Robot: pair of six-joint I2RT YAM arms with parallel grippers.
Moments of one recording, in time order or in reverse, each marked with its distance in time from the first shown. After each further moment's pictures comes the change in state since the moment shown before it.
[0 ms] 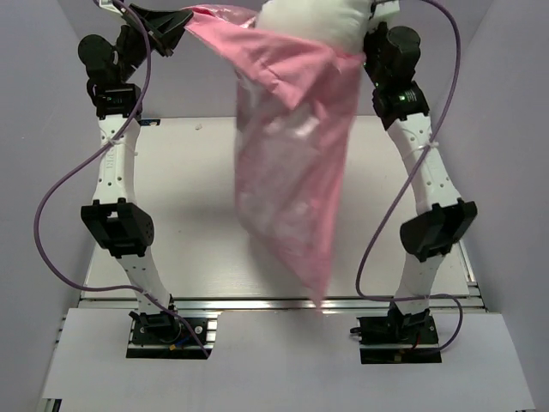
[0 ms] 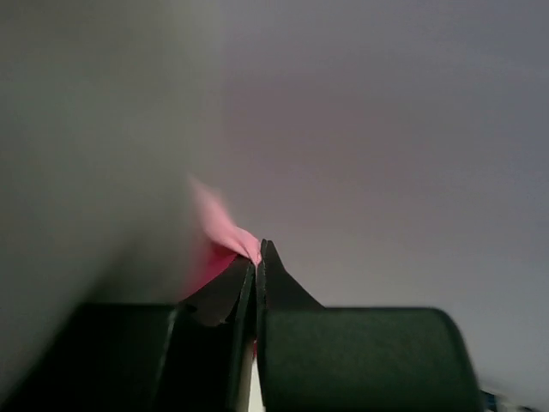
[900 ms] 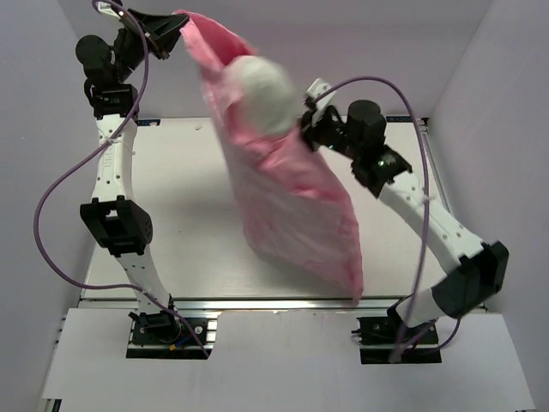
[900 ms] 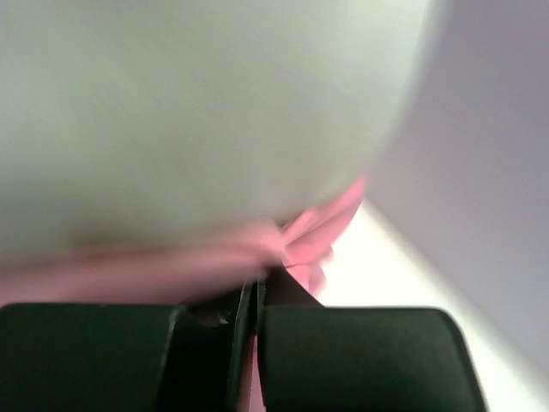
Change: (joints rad) left arm 0.036 0.022 0.010 -0.027 0.004 -0.019; right arm 0.165 -0.407 -0.785 0.076 -0.290 -0.123
